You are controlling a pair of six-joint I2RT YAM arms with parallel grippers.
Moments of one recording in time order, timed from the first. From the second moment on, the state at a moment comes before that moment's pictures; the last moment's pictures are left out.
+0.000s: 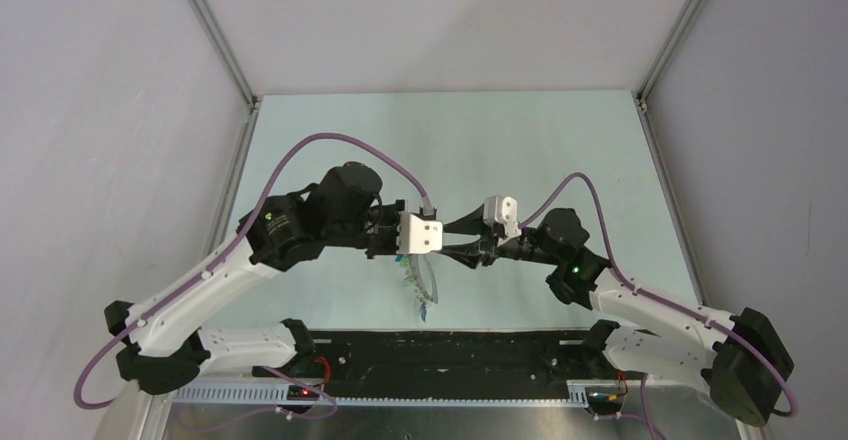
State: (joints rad) left arm -0.98 1.10 1.39 -0.98 0.21 0.69; right arm 0.83 0.98 0.55 0.58 -0.61 -0.06
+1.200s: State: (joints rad) left arm -1.03 0.99 1.28 -0.89 0.19 0.75; right arm 0.88 1.01 0.63 0.55 -0.64 -0.01
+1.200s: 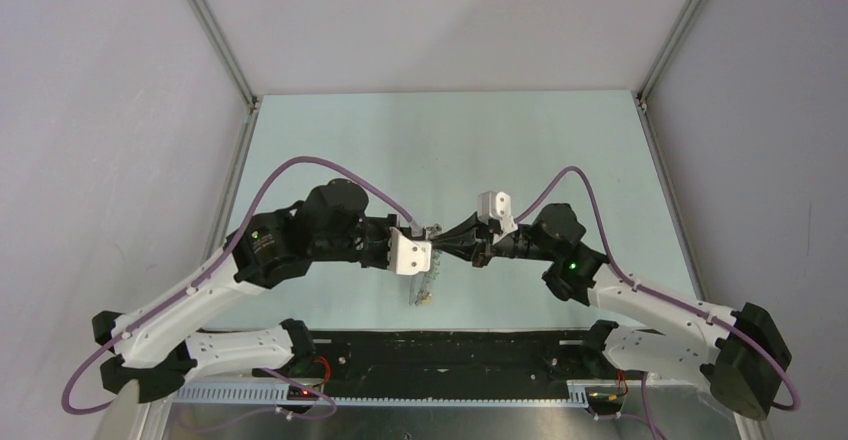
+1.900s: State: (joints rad) left arm -1.03 0.97 1.19 -0.82 0.20 0.69; right arm 0.87 0.94 0.55 0.70 -0.58 0.15
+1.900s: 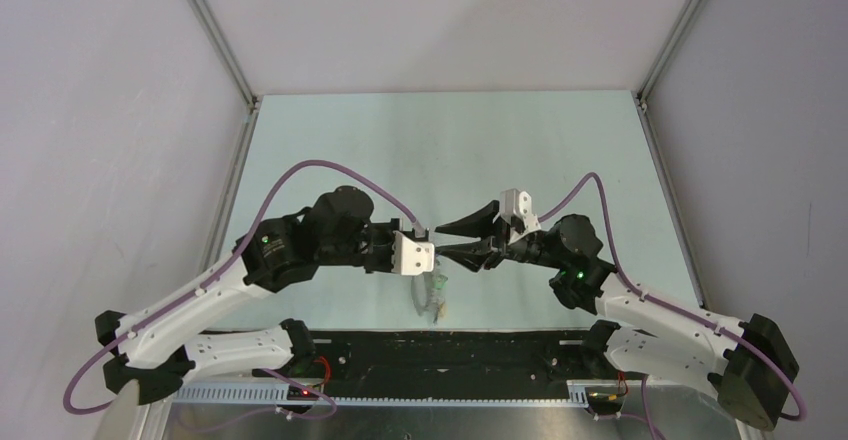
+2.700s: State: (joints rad) left arm -1.03 0.92 1.21 -0.83 0.23 0.72; right arm 0.92 1.01 0.58 0.61 -0.60 -0.04
